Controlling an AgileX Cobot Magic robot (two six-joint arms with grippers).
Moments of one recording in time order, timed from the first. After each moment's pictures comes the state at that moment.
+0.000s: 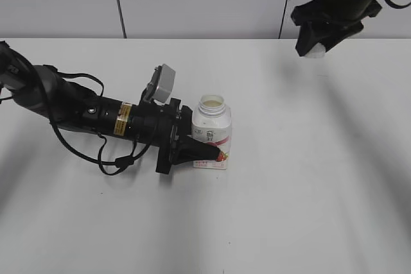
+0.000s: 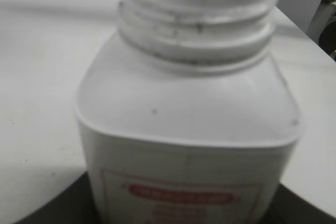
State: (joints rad) left arm -0.29 2.41 -1.29 1.60 -1.20 -0.72; right arm 0.20 2.08 -1.81 0.21 1.11 -0.28
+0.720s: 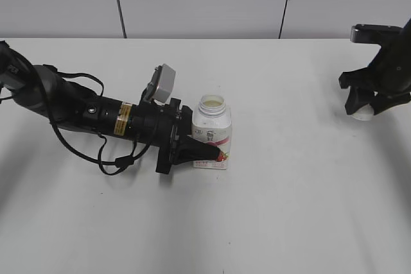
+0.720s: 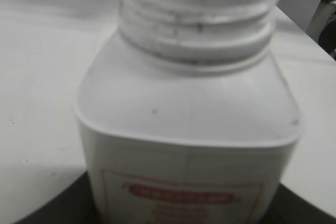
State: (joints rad) left arm -0.29 2.41 -1.29 1.60 -1.20 -0.72; right arm 0.00 2.04 -1.35 0.19 0.75 -0.20
